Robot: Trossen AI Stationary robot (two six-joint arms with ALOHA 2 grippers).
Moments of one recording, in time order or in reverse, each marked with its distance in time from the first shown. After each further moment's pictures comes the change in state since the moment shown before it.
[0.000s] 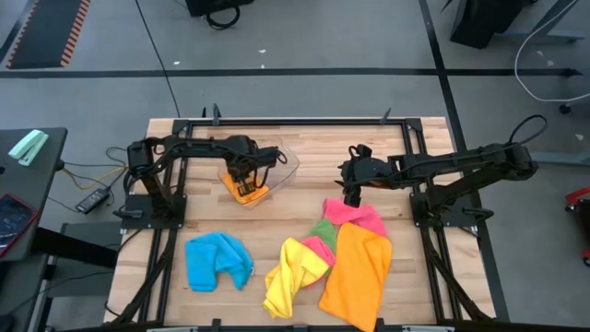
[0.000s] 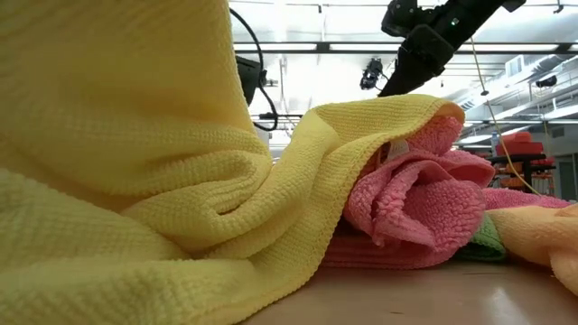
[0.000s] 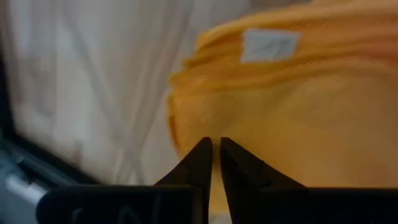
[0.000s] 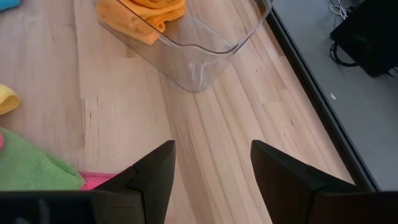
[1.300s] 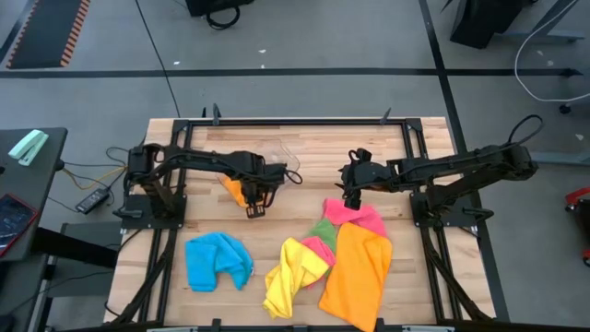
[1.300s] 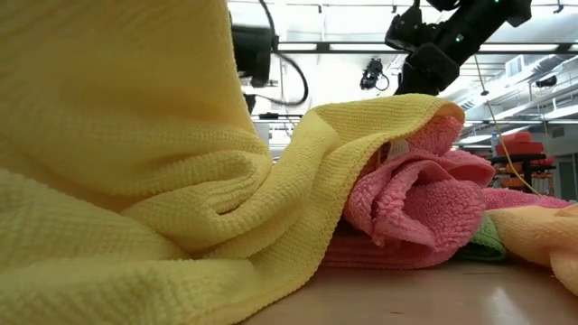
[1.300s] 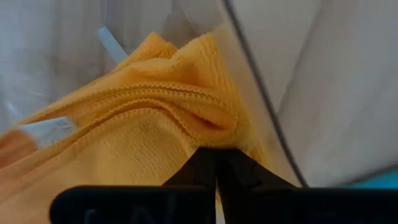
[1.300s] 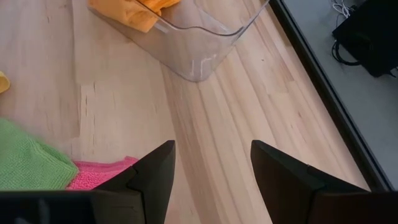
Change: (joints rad) left arm -0.171 -0.007 0.023 0.164 0.331 0.094; right arm 0.000 0.000 -0.087 0.078 0.000 -0.013
